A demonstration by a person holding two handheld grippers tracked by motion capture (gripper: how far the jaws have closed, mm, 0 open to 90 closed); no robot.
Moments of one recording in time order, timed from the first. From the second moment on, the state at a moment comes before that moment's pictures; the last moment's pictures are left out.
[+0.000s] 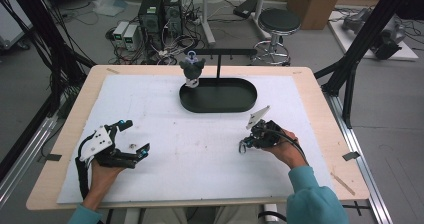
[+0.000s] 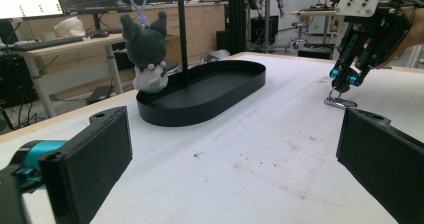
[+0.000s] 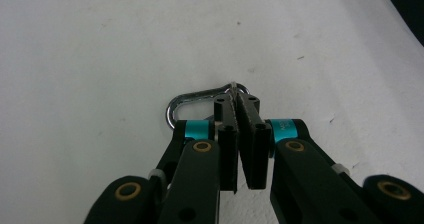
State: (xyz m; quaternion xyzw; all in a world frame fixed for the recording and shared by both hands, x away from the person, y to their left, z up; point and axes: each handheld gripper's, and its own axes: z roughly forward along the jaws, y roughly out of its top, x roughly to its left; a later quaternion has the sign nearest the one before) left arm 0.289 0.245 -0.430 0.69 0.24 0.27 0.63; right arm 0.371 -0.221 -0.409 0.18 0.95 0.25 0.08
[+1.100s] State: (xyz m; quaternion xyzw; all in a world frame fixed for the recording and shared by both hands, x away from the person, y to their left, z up) left arm 0.284 0.248 -0.432 0.68 0.25 0.27 0.64; right arm 0.387 -0.217 -0.342 0.21 0.90 0.35 0.13
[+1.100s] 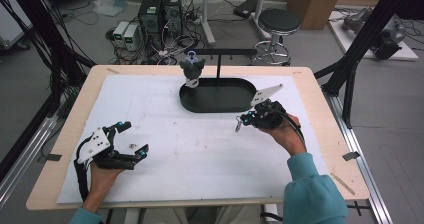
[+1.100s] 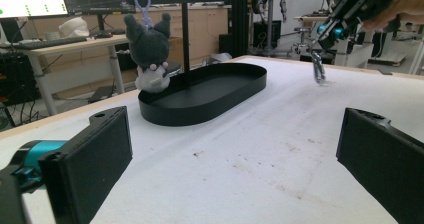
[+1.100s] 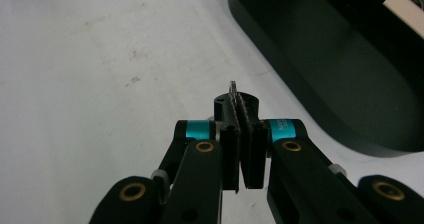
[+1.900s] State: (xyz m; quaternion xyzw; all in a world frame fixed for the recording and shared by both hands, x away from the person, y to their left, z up) left arm 0.280 0.250 -0.437 0.67 0.25 0.27 0.64; right arm 0.439 -0.214 -0.277 0.25 0.85 0.44 0.16
